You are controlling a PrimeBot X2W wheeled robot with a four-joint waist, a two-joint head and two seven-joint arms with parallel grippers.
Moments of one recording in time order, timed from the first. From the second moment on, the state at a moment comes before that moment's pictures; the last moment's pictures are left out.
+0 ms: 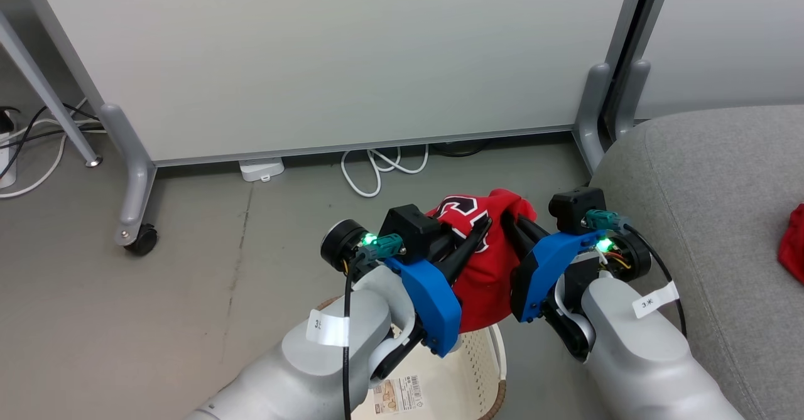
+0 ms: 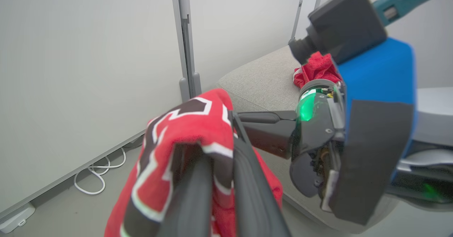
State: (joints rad) left arm -0.79 0.05 -1.20 0.76 -0.90 -0.12 -0.26; right arm -0.67 -0.05 0.42 0.93 0.37 0.13 -0.12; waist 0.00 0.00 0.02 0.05
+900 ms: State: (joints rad) left arm -0.78 0.05 -1.19 0.77 -0.91 -0.11 -0.26; right arm -0.70 -0.05 0.47 1.01 0.44 0.13 -0.21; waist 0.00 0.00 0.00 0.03
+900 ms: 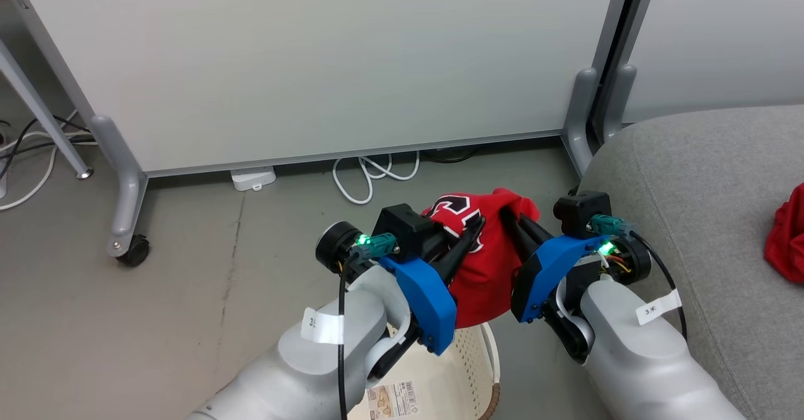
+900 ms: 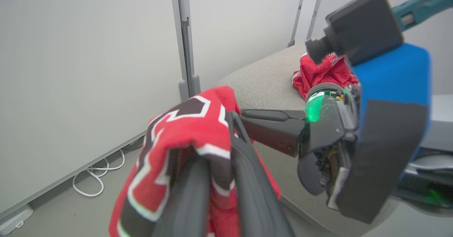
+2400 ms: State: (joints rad) left arm -0.21 0.15 -0.51 0.34 -0.43 -0.11 -0.26; right arm -0.69 -0.05 0.39 0.93 0.41 0.13 -0.26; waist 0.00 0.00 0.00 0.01
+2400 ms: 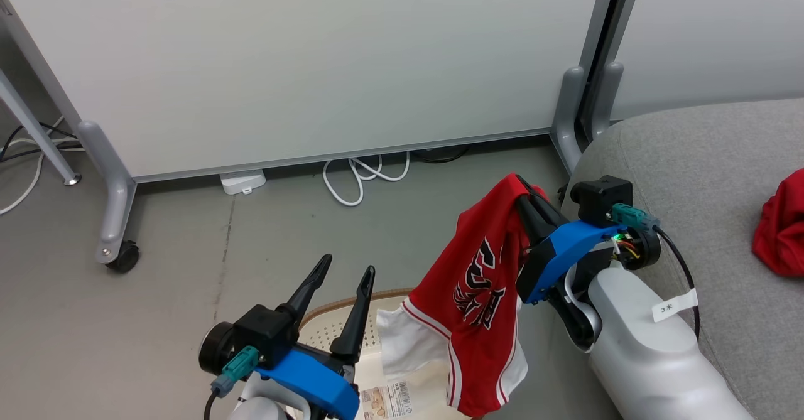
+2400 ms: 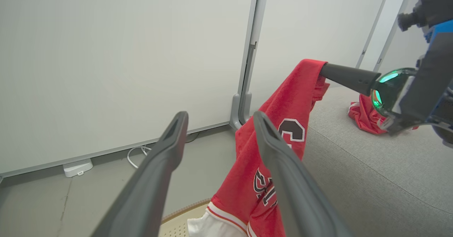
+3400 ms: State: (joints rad) left arm -0.17 0.12 -0.44 0.34 -0.36 -0.13 -0.26; right arm -0.67 -0.05 0.38 0.86 0.39 0.13 -0.25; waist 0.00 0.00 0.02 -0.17
